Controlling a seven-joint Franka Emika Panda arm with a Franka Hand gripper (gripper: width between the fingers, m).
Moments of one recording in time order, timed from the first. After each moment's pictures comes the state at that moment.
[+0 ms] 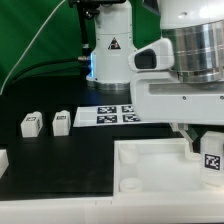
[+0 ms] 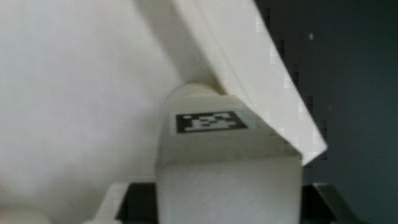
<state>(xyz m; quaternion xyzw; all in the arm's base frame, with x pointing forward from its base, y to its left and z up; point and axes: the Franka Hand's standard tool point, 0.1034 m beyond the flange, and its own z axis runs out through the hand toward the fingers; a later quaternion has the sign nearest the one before) 0.627 0.110 0.075 -0.91 0.40 0.00 0.08</state>
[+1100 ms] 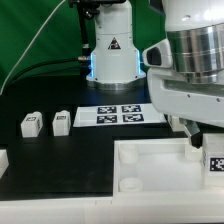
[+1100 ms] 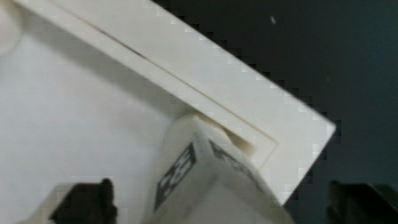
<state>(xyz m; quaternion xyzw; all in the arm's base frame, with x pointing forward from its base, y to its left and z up) 0.621 0.120 0.072 -0.89 0.44 0.01 0.09</state>
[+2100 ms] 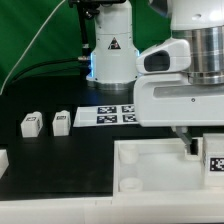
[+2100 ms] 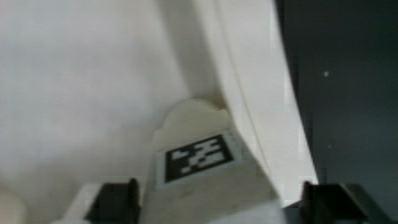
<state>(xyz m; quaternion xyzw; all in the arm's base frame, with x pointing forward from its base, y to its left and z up) 0.619 0.121 0.070 -0.96 0.28 -0.01 0.07</state>
